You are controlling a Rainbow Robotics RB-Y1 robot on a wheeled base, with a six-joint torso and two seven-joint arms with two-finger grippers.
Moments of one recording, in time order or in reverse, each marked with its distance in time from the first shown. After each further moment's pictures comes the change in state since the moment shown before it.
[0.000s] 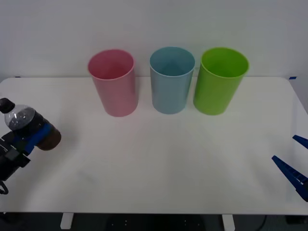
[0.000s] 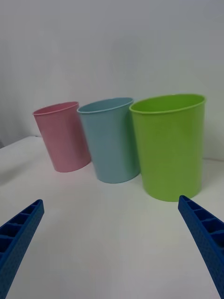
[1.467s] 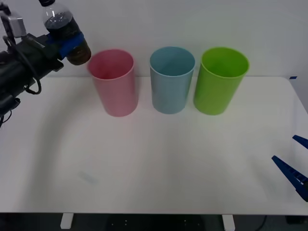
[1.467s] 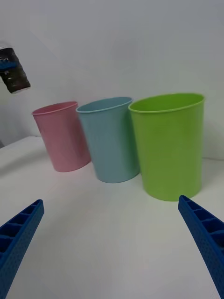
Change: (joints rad) right arm 0.000 0.000 0.000 0.000 0.000 0.000 0.000; left arm -0.654 0.051 -0.103 0.109 -0.459 0.117 0.344
